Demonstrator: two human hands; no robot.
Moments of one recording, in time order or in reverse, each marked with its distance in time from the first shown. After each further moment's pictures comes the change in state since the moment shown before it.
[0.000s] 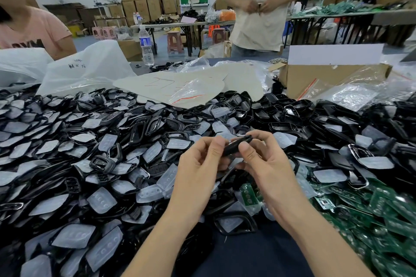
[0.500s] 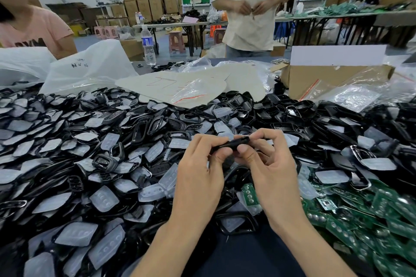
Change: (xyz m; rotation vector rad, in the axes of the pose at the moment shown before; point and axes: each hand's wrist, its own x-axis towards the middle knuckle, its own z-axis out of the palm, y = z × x) left_hand -0.003 -0.008 -0.001 0.559 0.190 0.505; right_hand -0.012 0.001 0.006 -0.210 0.085 -0.223
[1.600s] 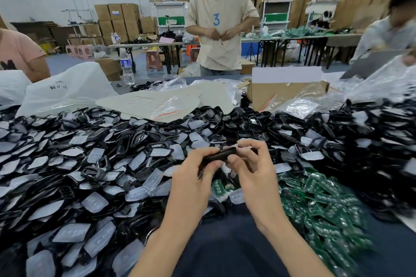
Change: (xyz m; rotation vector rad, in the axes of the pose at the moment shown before) left_hand -0.021 0.044 -0.003 -0.187 -0.150 -0.078; right_hand -0.037 -0.045 -0.026 -0.054 0.098 0.035
